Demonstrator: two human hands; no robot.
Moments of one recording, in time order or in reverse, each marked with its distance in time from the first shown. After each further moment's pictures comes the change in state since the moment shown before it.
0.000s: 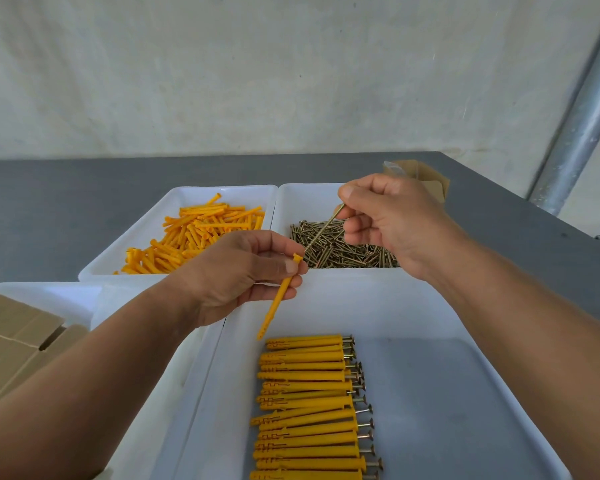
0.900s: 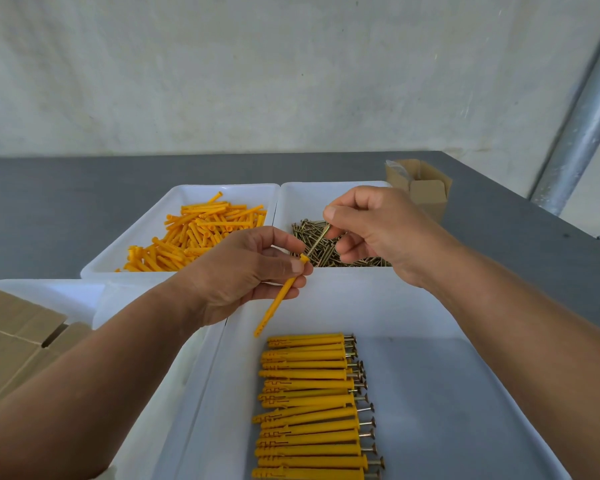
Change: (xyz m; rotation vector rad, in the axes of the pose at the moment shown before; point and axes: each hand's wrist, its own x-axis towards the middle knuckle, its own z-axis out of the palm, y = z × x) left_hand -0.001 0.000 0.002 0.050 0.011 -0.007; right_hand -0.002 0.010 0.006 -0.197 -0.127 -0.007
